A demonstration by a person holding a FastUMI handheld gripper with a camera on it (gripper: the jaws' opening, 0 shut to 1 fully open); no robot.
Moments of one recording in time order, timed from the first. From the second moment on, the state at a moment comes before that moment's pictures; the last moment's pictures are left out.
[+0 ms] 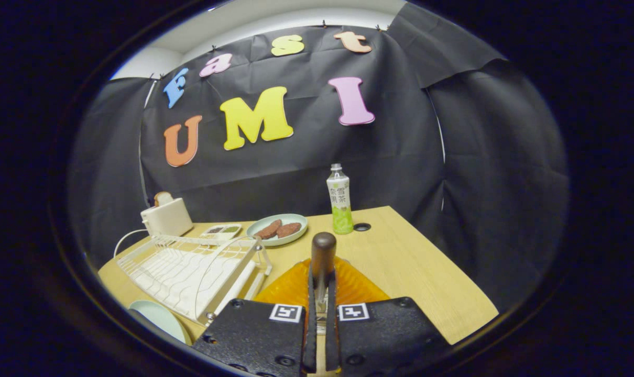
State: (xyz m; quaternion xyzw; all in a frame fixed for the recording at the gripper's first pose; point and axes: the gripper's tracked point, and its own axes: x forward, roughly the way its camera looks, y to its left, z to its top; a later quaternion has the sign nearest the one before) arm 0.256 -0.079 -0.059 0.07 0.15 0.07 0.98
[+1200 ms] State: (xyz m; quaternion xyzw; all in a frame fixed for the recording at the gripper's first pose) arm 0.076 0.111 -0.004 0.11 0.11 0.19 0.97
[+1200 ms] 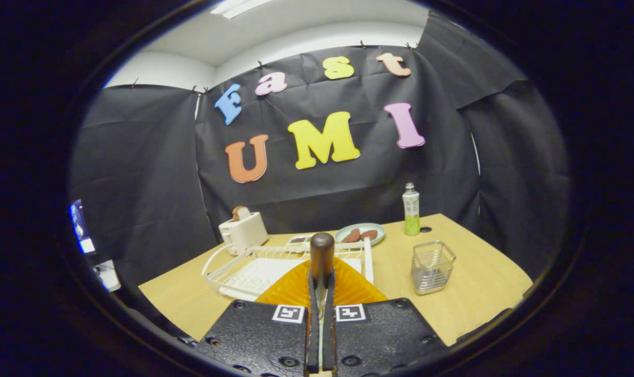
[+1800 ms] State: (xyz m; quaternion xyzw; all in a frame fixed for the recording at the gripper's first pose) arm 0.049 0.195 -0.071 0.12 0.18 0.26 0.94
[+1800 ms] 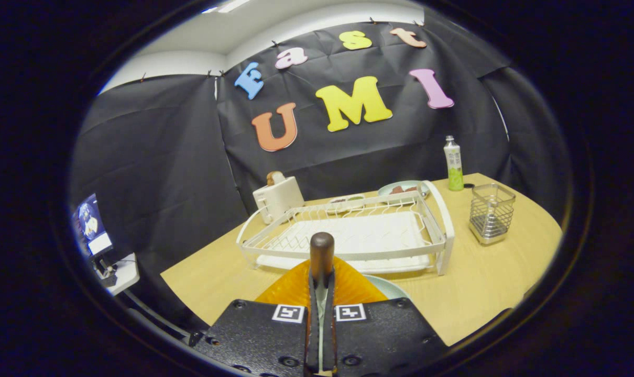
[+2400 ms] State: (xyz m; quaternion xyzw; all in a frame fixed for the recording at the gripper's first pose) arm 0.063 0.181 -0.064 0.13 0.17 0.23 0.95
